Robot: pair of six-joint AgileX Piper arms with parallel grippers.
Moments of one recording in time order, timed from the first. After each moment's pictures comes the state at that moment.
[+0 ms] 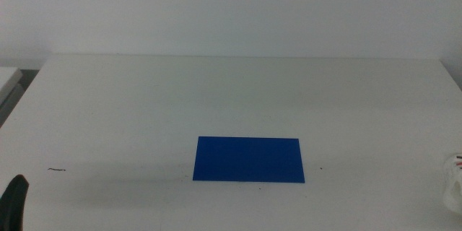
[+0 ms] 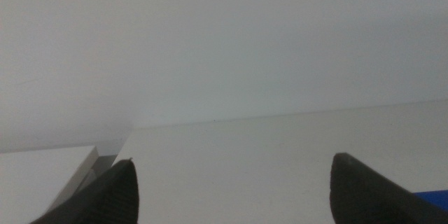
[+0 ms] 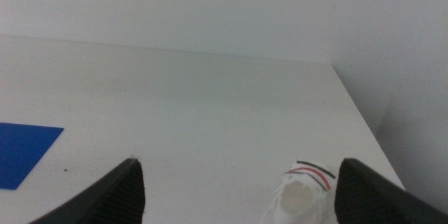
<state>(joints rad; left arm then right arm) -0.06 0.00 0.00 0.12 0.09 -0.08 -0.02 0.00 0.00 0.05 0.27 -0.15</state>
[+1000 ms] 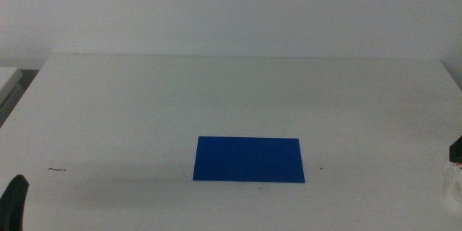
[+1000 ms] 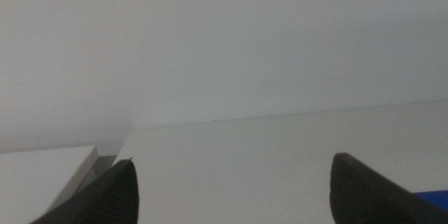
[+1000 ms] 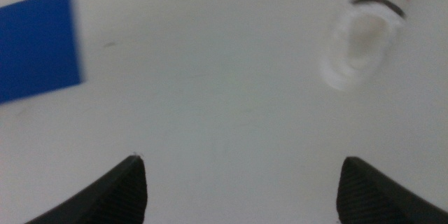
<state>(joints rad) -0.06 0.00 0.00 0.12 0.09 -0.08 -0.02 1.06 -0.93 0.14 1.13 0.18</state>
